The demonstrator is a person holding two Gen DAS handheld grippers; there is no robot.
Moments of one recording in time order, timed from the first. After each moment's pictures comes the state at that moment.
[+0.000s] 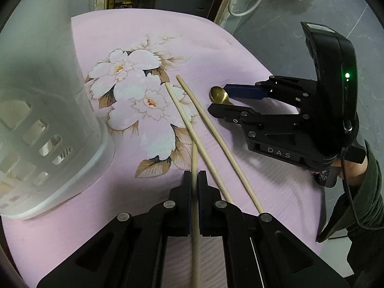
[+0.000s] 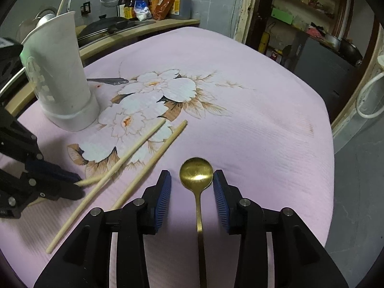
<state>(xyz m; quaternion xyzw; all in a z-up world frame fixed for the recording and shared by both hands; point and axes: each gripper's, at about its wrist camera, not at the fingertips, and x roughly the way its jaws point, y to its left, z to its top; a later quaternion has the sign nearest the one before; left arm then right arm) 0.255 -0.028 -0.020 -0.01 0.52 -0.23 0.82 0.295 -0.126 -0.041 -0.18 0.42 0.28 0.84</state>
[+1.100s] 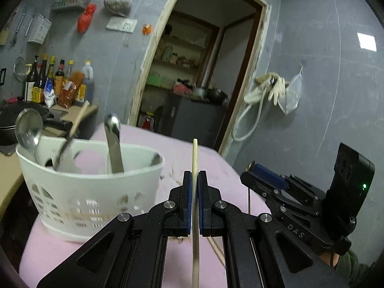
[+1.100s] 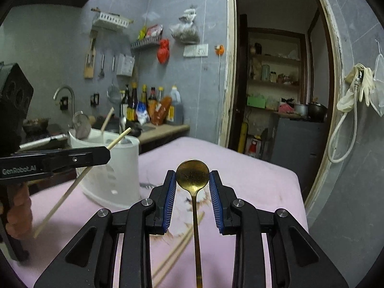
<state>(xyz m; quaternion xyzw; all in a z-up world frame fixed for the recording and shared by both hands) 0.166 0.028 0.059 -0.12 0.17 -0.17 0.96 0.196 -0.132 0.049 -0.06 0.12 0.27 0.95</state>
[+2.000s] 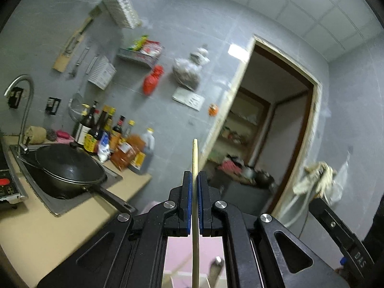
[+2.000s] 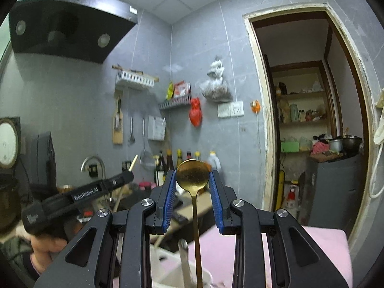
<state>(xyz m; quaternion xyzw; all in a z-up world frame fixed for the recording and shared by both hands) 0.193 0.200 0.150 -0.22 -0.02 0.00 0.98 0.221 -0.037 0.151 0.04 -0.01 0.36 0.93</state>
